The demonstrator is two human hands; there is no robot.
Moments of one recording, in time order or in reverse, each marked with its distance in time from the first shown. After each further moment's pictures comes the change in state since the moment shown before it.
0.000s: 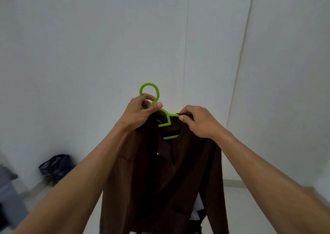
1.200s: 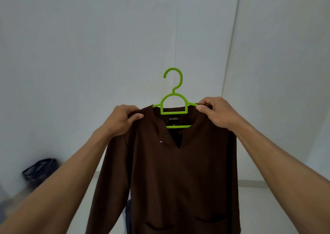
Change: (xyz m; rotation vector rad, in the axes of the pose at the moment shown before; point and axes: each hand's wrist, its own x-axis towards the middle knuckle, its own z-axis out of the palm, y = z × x) left_hand -0.001 -0.028 -0.017 0.409 -0.136 0.164; right_hand -0.017 0.038 -0.075 0.018 0.115 0.081
